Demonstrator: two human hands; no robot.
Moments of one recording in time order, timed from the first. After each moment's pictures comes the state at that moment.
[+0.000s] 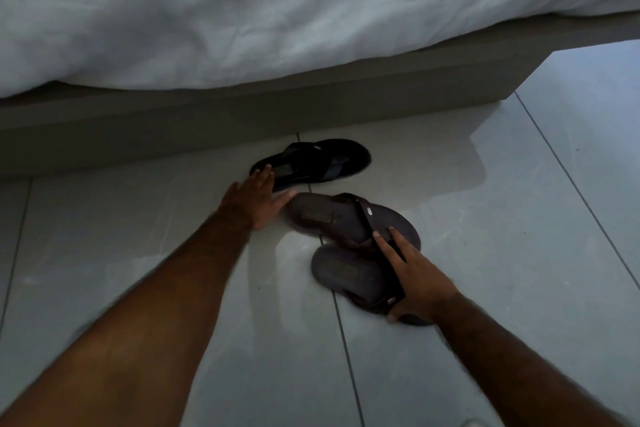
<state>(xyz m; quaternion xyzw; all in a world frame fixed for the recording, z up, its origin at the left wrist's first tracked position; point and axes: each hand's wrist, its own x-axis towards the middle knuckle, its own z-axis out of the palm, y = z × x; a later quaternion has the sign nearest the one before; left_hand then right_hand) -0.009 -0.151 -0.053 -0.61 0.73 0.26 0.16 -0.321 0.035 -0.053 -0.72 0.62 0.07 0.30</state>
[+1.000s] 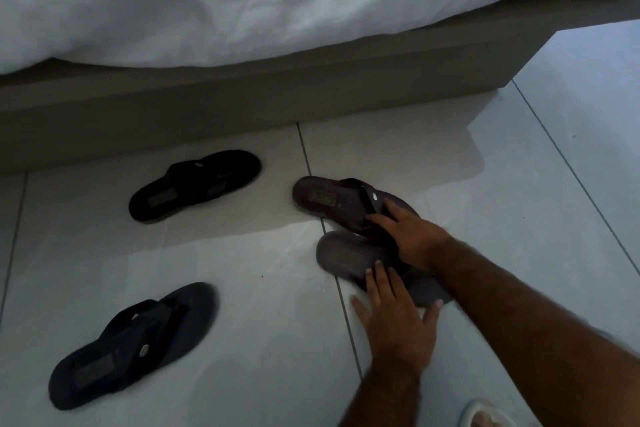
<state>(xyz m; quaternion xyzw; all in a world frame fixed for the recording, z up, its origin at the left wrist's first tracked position) -0.207 0.113 -0.047 -0.63 0.68 0.39 0.01 -0.315 -0.015 -0.036 -0.73 0.61 0.15 0.28</state>
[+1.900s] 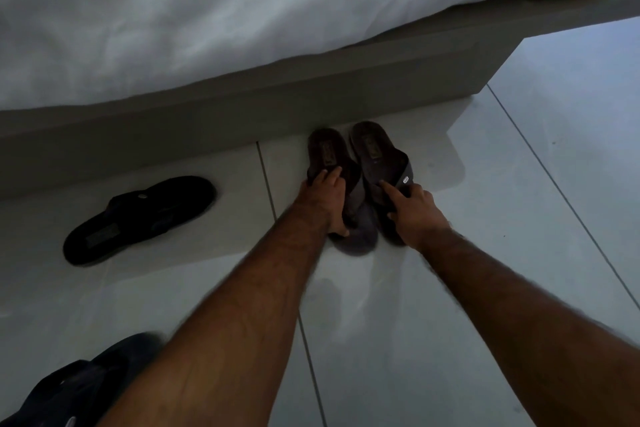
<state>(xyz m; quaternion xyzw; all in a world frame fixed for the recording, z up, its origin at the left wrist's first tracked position) -0.209 -0.156 -0.052 -0.47 0.84 0.22 0.17 -0.392 -0.077 -0.058 -0.59 0.77 0.02 0.24</state>
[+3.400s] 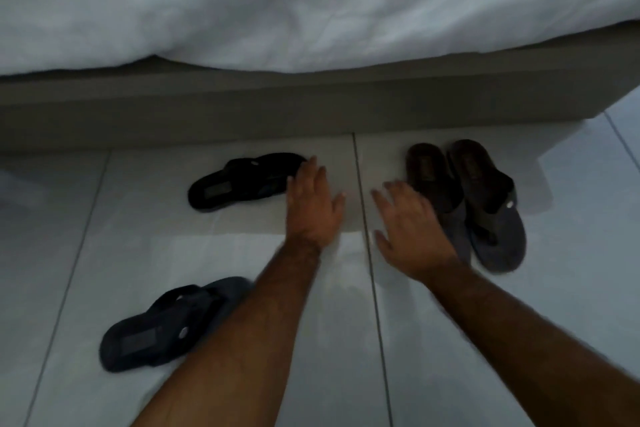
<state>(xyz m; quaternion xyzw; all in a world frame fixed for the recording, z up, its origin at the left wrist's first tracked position) -0.033 -0.092 -0.053 -0.68 0.70 0.14 -0.17 -0.224 -0.050 -0.021 -0.82 0.57 -0.02 0.09</state>
